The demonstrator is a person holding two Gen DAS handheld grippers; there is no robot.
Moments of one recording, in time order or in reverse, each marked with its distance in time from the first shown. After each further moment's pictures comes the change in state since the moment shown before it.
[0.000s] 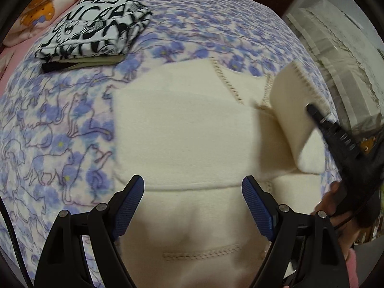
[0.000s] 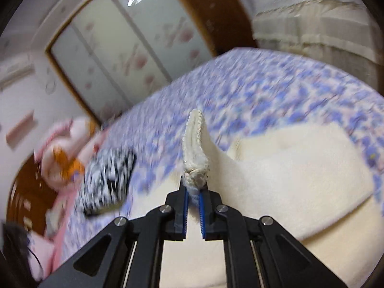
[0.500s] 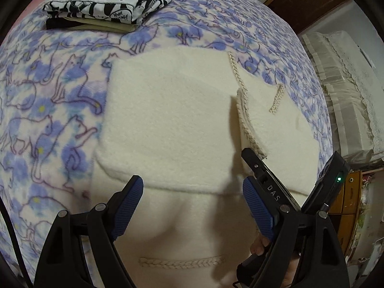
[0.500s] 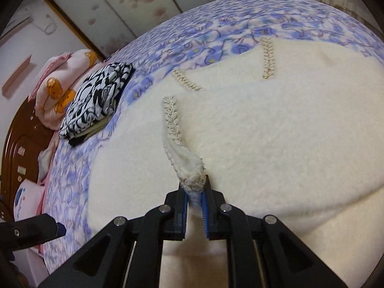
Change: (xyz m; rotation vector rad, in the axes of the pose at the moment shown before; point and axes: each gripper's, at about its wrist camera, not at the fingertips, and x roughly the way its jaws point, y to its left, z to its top) left arm 0.040 0.014 -0.009 -0.190 0.027 -0.111; right arm 0.088 0.005 -0.095 -0.102 0.357 0.044
